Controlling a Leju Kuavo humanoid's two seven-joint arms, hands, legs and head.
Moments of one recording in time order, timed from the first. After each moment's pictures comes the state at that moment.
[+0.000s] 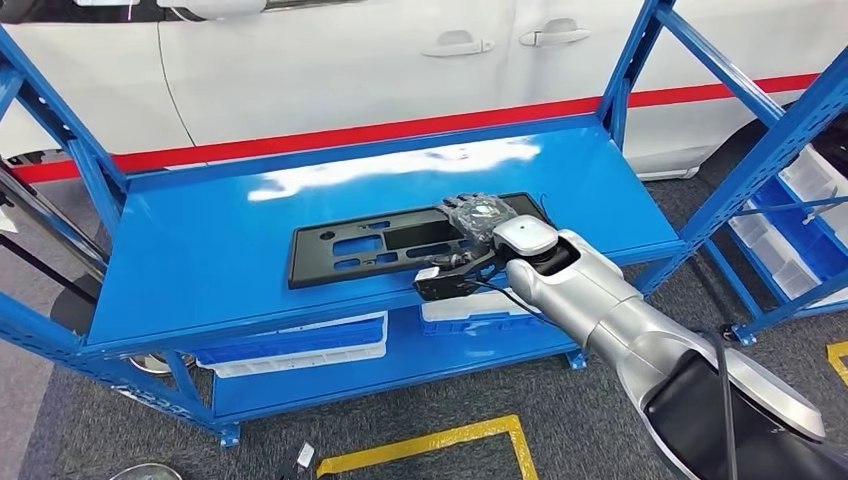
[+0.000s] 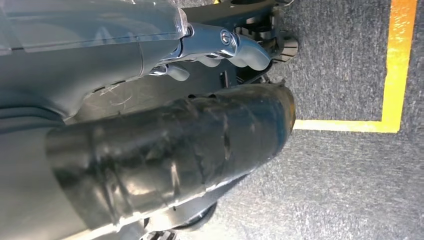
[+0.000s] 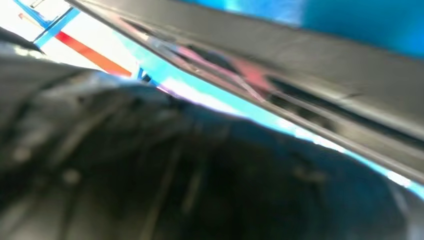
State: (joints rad) left arm -0.09 0.01 -1.17 -0.12 1.35 0.22 -0.22; right arm -1.06 -0.05 1.00 -0.37 0.96 0.25 -0.13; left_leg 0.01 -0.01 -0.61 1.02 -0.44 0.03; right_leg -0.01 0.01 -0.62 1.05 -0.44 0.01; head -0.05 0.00
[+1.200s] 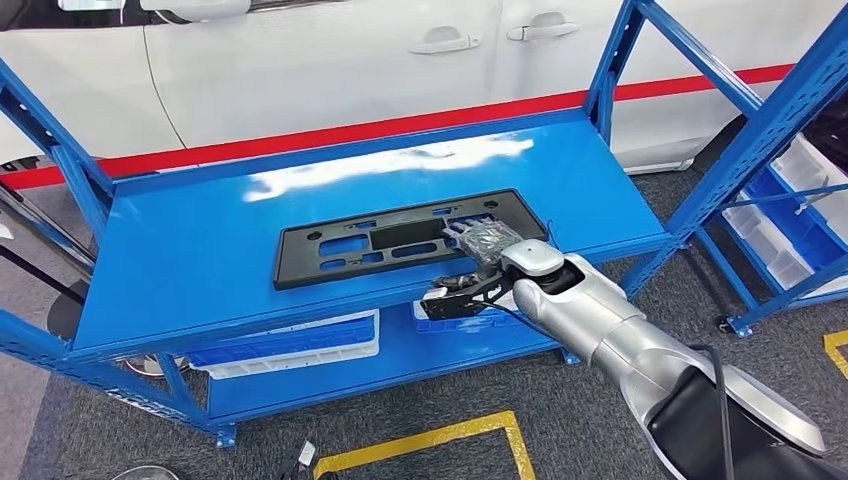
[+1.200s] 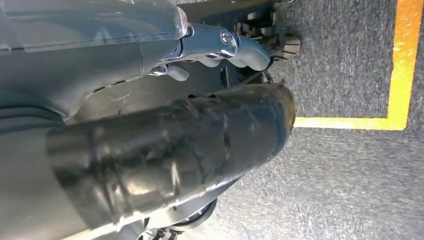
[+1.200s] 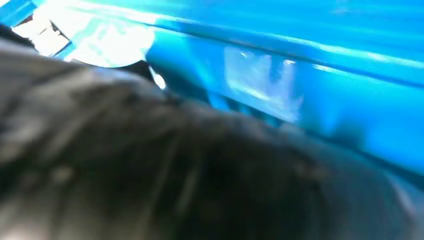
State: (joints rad) left arm -0.10 0.01 -1.18 -0.11 1.37 0.22 -0.22; right arm -0.99 -0.06 1.00 -0.35 0.92 0.23 -0.14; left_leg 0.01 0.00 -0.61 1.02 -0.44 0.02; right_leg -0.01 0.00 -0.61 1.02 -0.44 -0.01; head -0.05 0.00
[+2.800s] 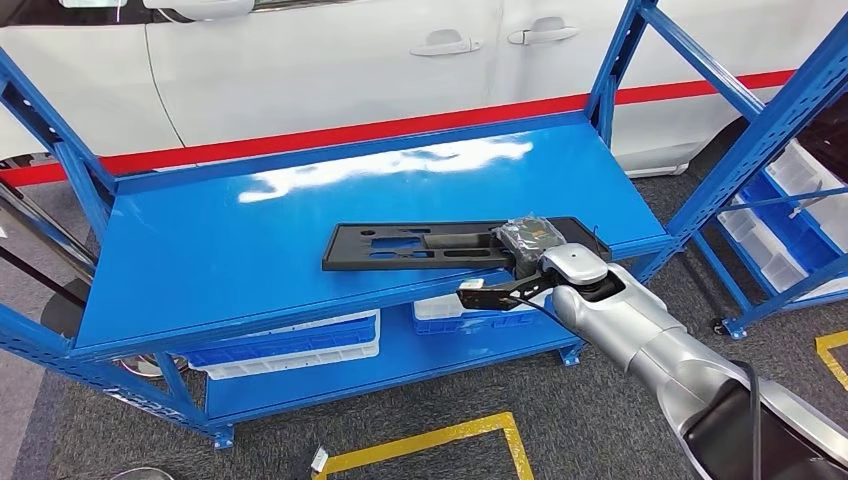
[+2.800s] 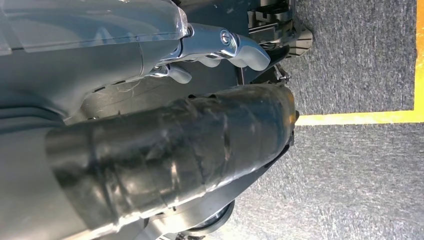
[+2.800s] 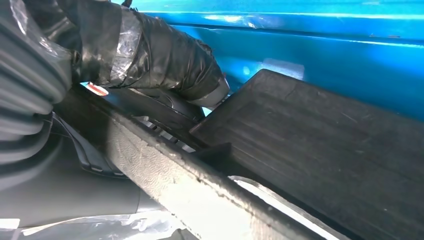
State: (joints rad) left arm -0.10 0.00 -1.25 -0.11 1.36 0.24 -0.21; right arm -0.95 -0.20 0.97 -0.39 0.93 0.11 -0.13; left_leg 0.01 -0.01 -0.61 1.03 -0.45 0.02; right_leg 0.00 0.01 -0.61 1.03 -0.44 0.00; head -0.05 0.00
